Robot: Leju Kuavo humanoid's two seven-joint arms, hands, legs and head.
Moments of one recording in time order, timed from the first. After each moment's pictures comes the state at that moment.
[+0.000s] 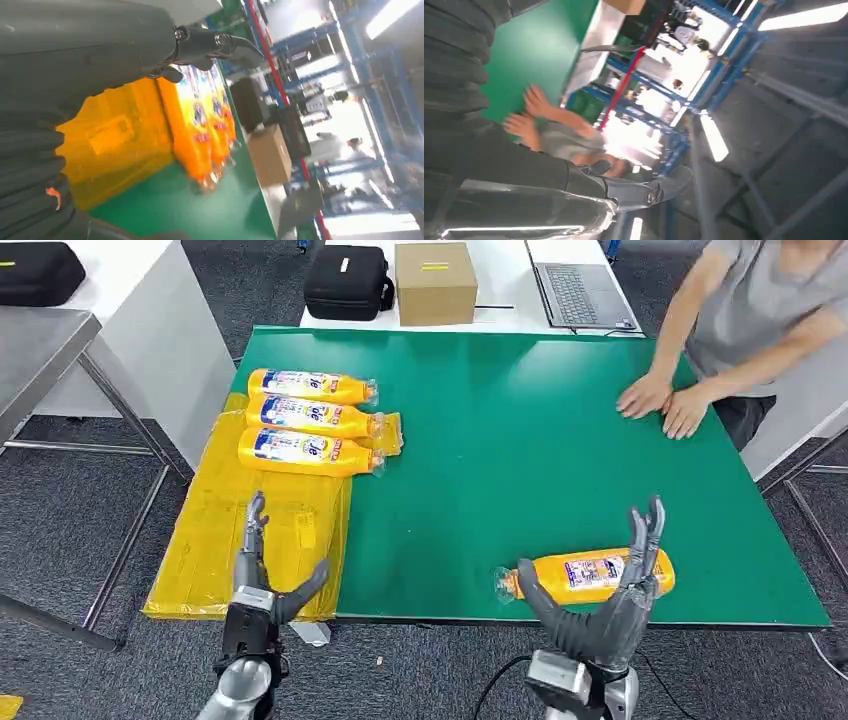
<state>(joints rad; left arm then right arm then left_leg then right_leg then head) -0.10 -0.12 -0.31 -1.17 -0.13 0.43 -0.69 0.18 0.20 0.20 -1.78 0.54 -0.70 -0.70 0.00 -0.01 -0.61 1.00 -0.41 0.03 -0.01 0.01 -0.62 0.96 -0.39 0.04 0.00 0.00</state>
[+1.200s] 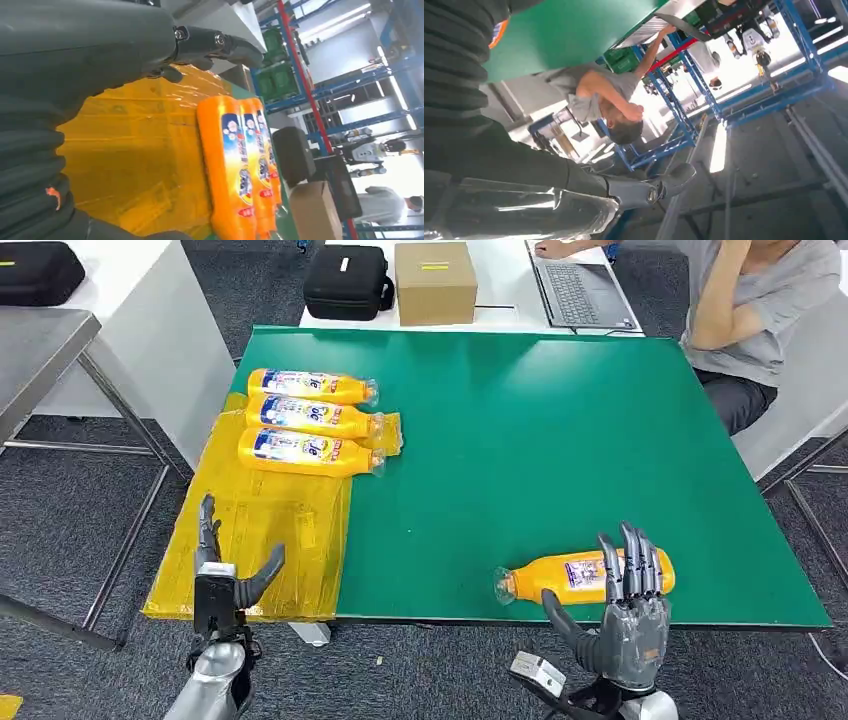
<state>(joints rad) -0.16 -0.10 -0.17 -1.03 -0.09 0.48 -0.70 0.24 0.19 -0.05 -1.69 1.00 -0.70 -0.70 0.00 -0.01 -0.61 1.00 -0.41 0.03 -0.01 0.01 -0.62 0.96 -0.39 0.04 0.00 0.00</state>
